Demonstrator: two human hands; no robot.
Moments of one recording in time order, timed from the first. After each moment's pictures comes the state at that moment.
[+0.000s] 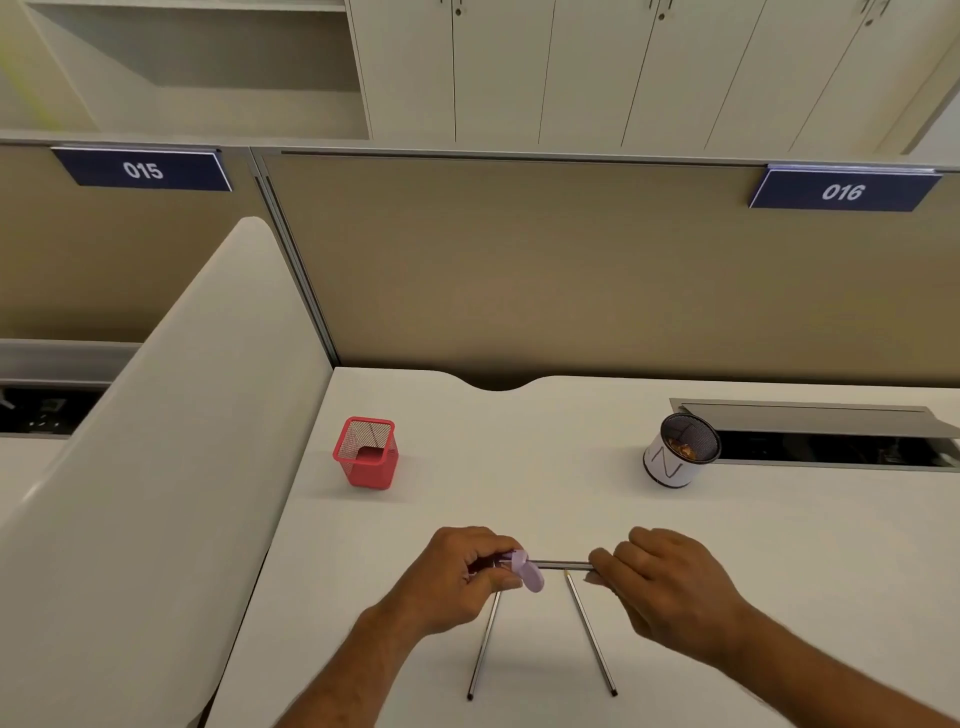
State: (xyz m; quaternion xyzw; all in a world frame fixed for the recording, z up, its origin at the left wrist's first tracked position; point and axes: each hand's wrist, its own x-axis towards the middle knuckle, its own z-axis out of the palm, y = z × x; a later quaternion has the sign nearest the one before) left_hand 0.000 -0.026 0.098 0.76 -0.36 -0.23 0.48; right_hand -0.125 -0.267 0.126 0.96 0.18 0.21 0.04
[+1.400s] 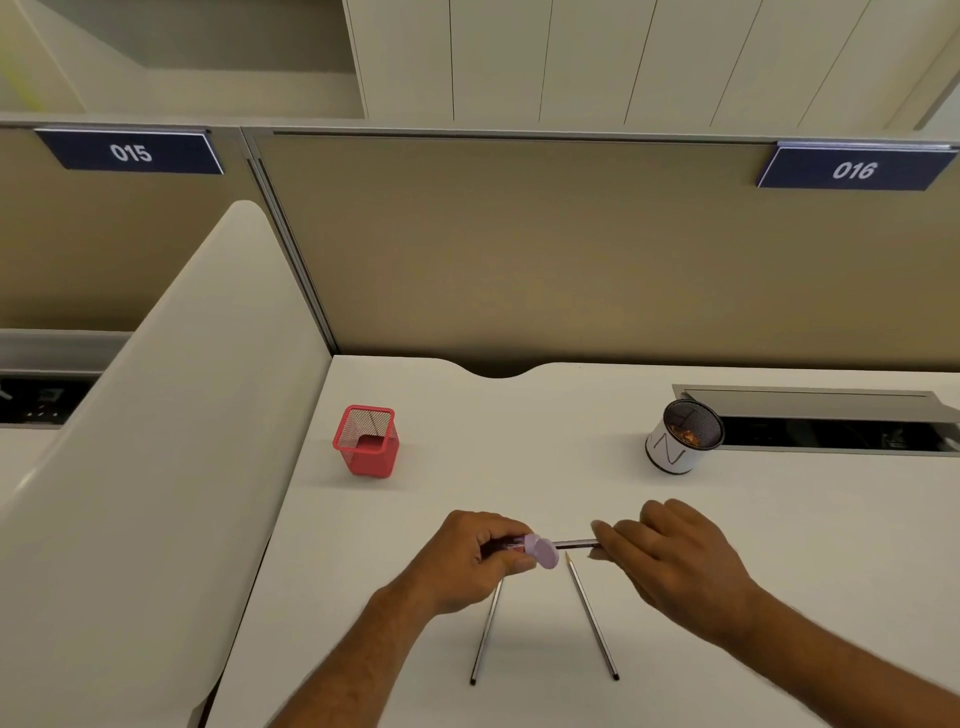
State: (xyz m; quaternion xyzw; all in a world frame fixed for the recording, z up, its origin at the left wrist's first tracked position) left_hand 0.000 -0.037 0.105 0.75 -0.33 -0.30 0.49; right_hand -0.122 -0.270 0.129 0.95 0.17 0.24 0.07
